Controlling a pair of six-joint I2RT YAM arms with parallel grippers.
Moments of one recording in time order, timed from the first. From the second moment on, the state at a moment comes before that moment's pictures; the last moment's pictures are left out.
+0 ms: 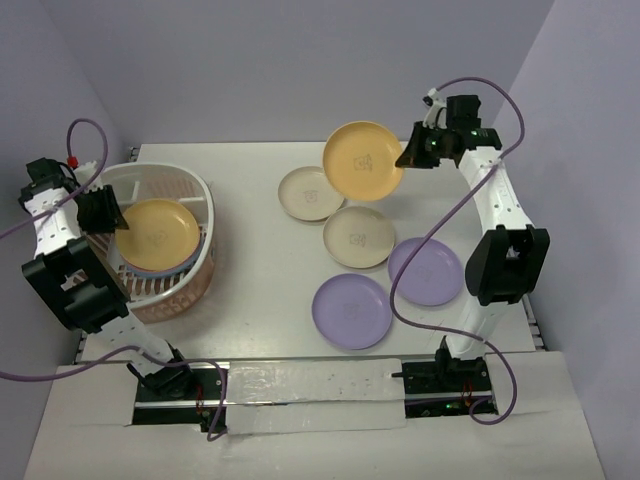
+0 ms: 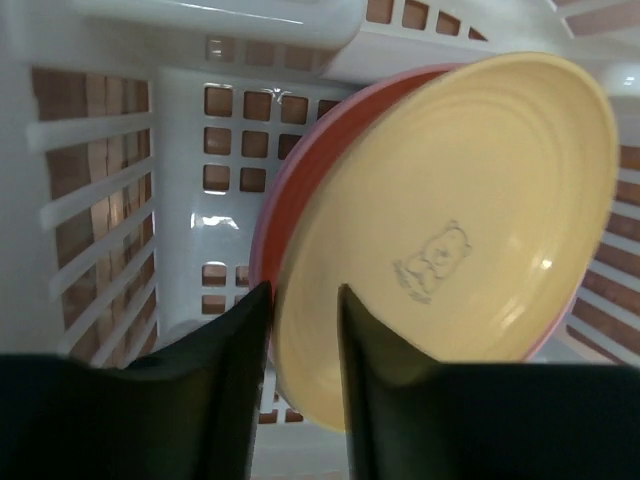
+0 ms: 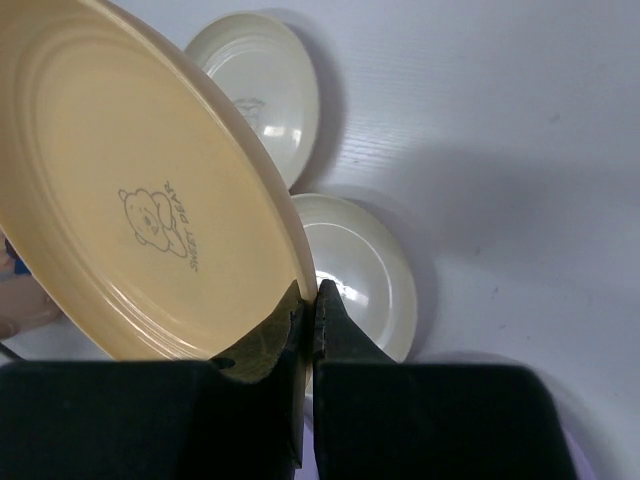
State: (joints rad) left arm 0.56 1.76 1.53 -0.90 0.35 0.29; right arm -0.03 1.80 1.77 -0.76 -0.49 0.16
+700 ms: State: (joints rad) left arm 0.08 1.44 1.72 -0.92 0.60 0.19; right arm 0.52 1.82 1.96 -0.81 -0.35 0.09
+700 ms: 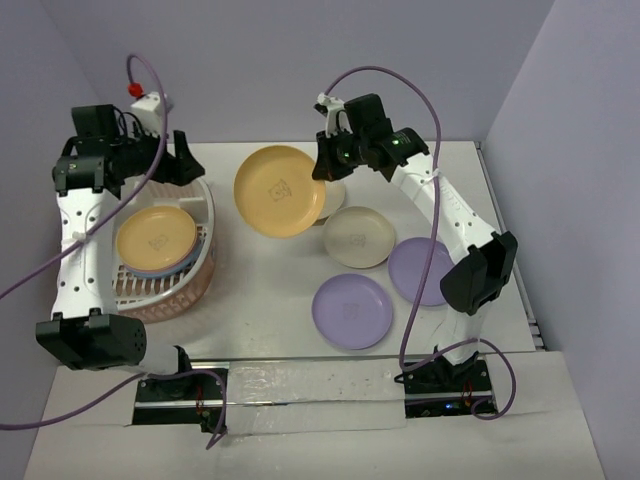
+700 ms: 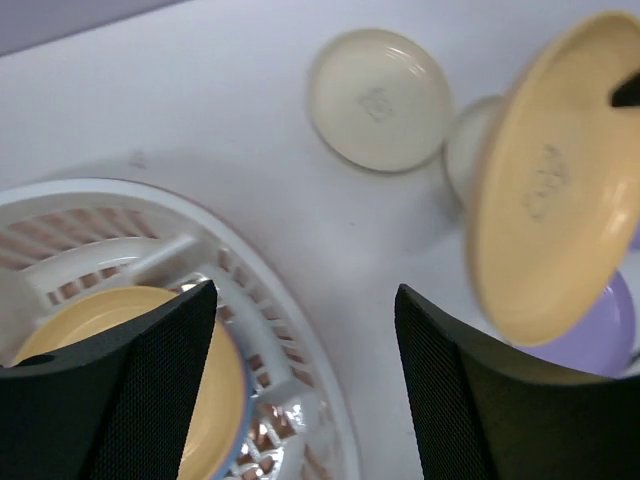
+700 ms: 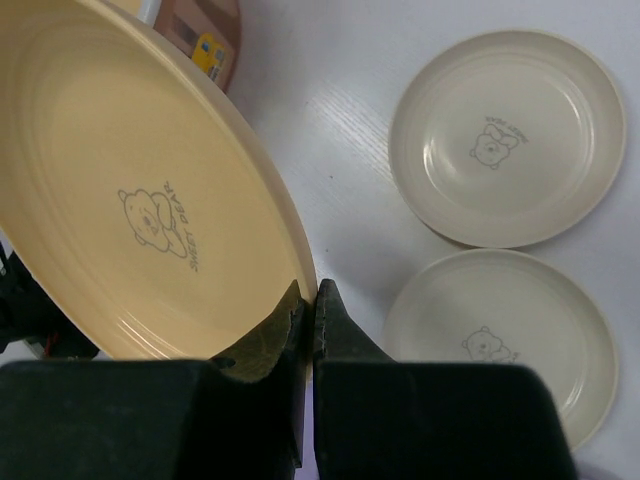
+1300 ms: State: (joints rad) left arm -0.12 1.44 1.55 -0.86 0.55 0.15; right arm 0.59 1.86 1.98 -0.84 -0.32 0.09
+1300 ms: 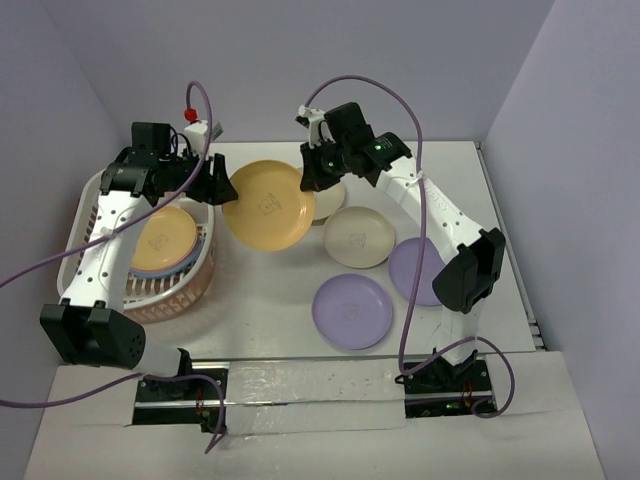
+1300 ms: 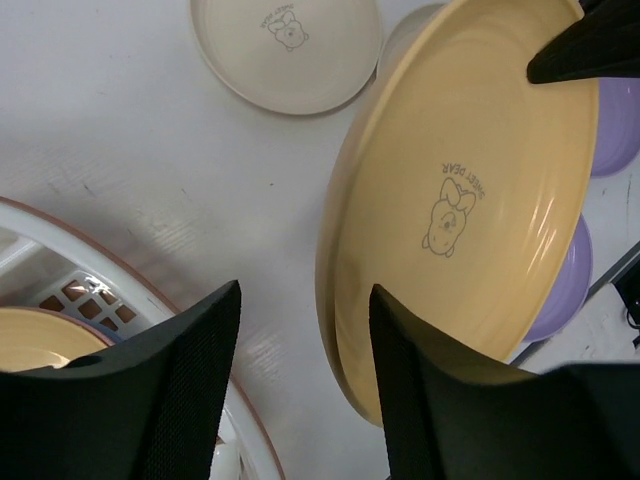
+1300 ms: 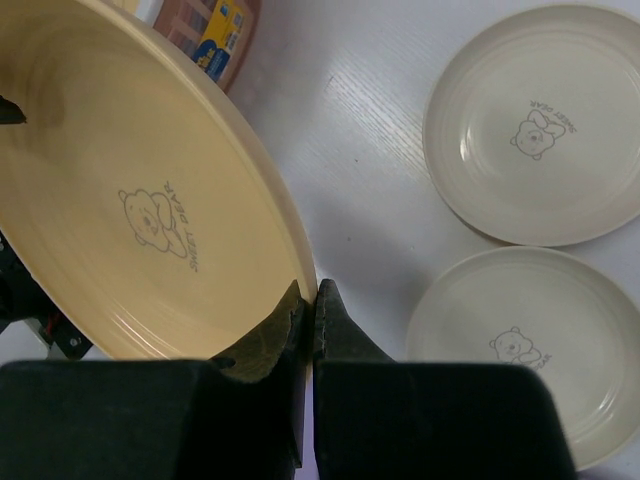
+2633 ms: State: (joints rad) left arm 0.59 1.70 1.55 -0.95 0.38 0.33; right arm 0.04 1.67 1.58 -0.82 -0.41 -0.08
